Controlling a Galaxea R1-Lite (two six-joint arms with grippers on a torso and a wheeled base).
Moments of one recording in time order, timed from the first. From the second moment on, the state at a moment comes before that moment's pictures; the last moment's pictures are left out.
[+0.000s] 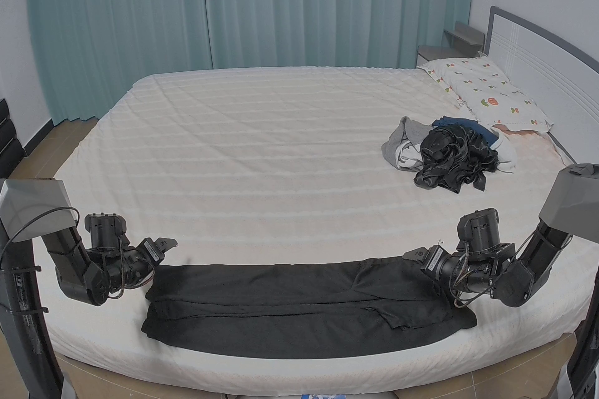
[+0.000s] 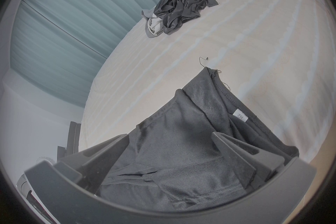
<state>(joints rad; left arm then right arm) 0.05 2.27 -0.60 -1.05 -0.18 -0.70 0.33 2.11 -0.58 -0.83 -0.01 0.88</state>
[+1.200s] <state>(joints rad) 0.08 2.33 -0.60 -1.12 -0.13 -0.78 0.18 2.14 -0.62 -0.89 0.10 0.84</state>
